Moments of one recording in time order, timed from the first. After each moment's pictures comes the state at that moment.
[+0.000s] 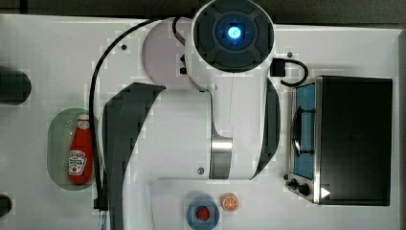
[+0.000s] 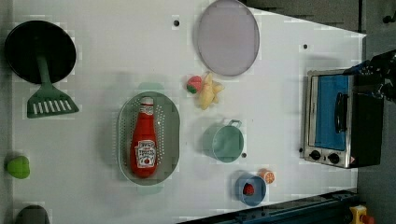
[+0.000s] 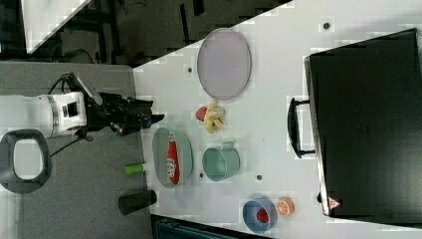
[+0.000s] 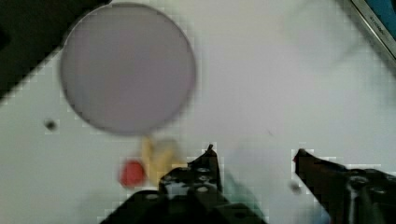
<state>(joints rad) -0.02 0.02 0.02 -1.77 0.02 0.19 -0.05</state>
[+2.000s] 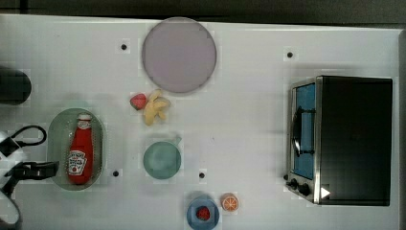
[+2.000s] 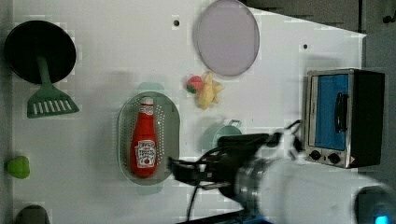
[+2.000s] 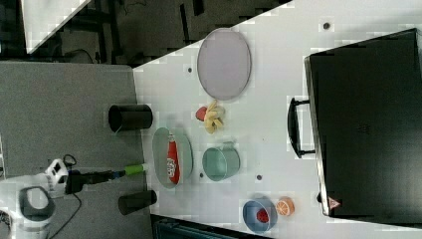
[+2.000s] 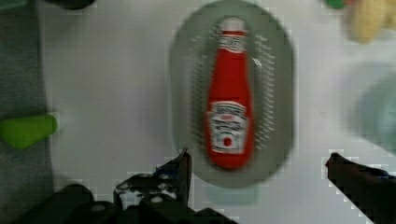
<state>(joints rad) -0.02 0.05 0.81 -2.03 0.03 0.53 -0.01</state>
